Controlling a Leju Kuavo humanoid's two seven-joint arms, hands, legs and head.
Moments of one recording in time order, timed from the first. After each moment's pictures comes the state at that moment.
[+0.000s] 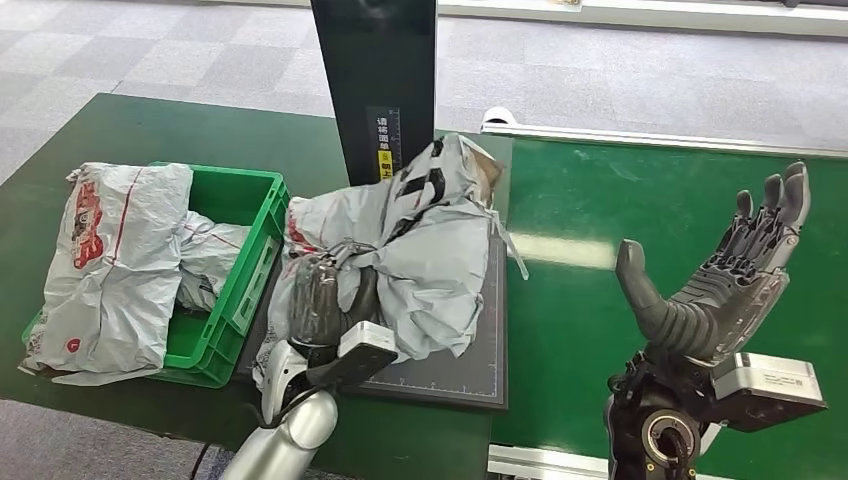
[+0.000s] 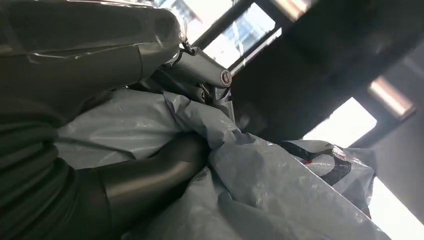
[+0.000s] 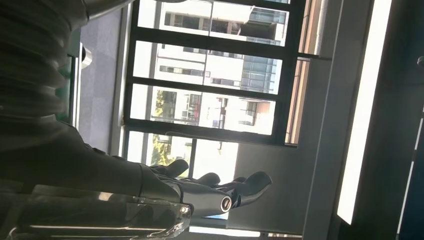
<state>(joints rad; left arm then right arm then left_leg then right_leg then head) -0.25 -0.23 -0.43 -1.29 -0.76 0.61 -0.48 -0.12 0.20 0.09 -1.81 0.26 -0.26 -0.48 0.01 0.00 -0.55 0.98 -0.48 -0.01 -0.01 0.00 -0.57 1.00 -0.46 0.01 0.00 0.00</state>
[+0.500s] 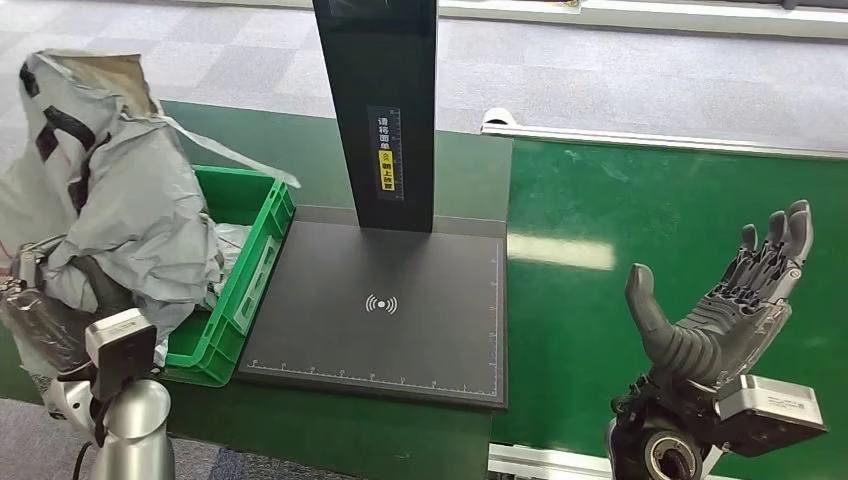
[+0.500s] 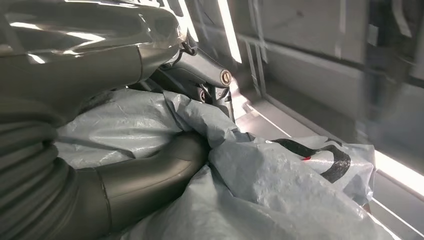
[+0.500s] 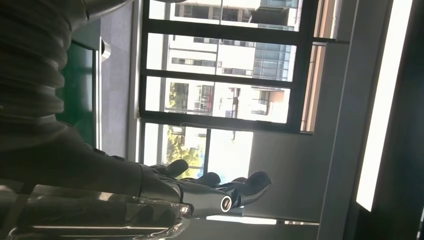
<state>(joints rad) -0.16 -0.21 0.22 -1.64 -0.68 0.70 -0.68 -0.04 0.18 0.07 -1.81 0.21 -0.31 -0.50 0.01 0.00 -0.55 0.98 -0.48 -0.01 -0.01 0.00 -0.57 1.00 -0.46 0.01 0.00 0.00</state>
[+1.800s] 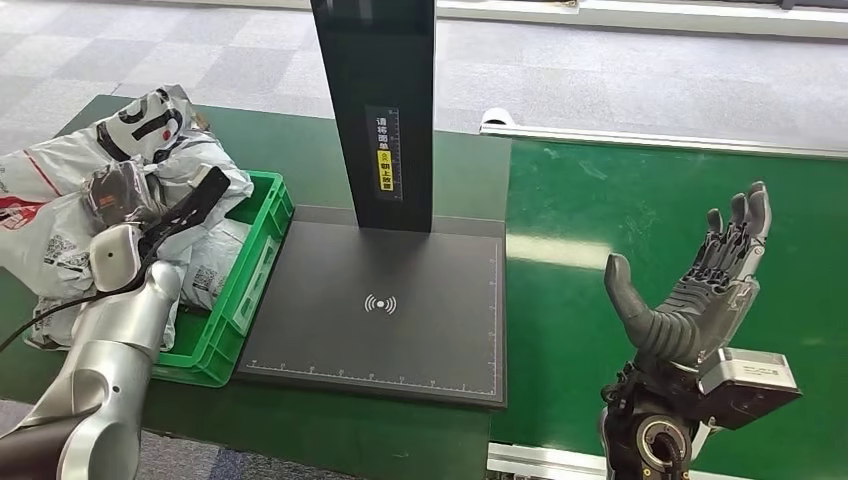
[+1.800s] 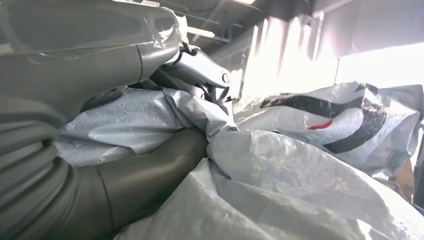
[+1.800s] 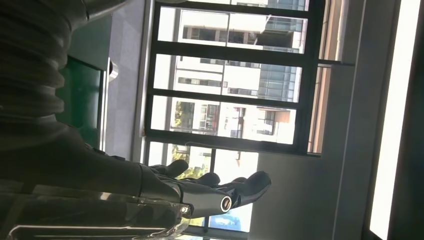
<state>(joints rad) -0.81 0.10 0.17 -0.64 -1.45 0.44 0.05 -0.09 0.16 0.10 -1.75 0.19 -0.26 -0.47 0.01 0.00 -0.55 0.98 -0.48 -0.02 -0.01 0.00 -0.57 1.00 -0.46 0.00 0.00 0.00</state>
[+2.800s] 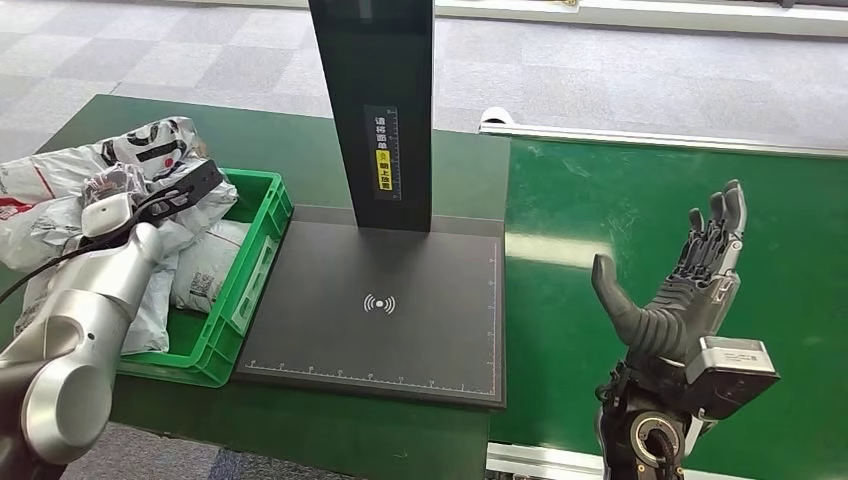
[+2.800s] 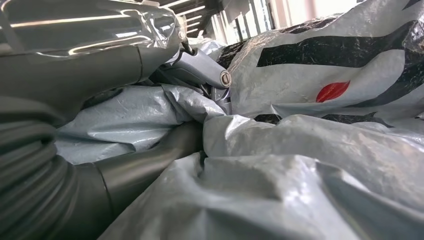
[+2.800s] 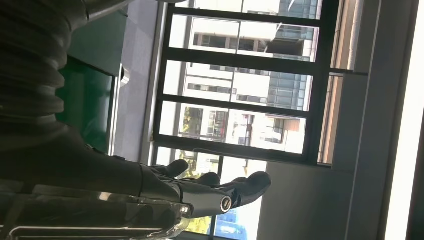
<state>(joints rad) -1.01 0.18 0.12 -0.38 -1.47 0.01 0.27 -0.10 0.16 0.11 -1.72 0.21 -0.24 -0.45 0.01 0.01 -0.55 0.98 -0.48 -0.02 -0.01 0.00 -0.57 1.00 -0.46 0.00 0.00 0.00</state>
